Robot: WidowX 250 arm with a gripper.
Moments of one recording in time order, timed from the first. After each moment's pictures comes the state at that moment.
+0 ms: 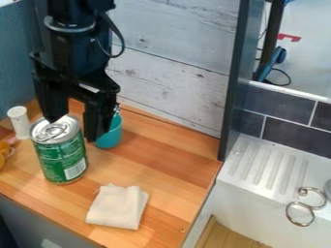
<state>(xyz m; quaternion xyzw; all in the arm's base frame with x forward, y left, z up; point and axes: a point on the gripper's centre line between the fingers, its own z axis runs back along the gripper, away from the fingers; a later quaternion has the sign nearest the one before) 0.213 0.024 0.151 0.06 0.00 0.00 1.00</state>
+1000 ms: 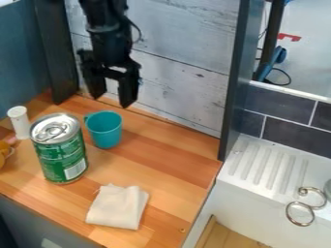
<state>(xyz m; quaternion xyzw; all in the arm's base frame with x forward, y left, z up) 0.330 0.072 0.103 0.00 -0.04 -0.01 1.00</state>
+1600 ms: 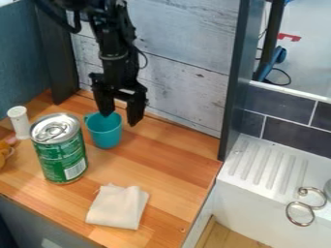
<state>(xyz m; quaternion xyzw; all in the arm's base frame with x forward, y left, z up) 0.344 0.077 0.061 0.00 -0.03 0.00 1.00</state>
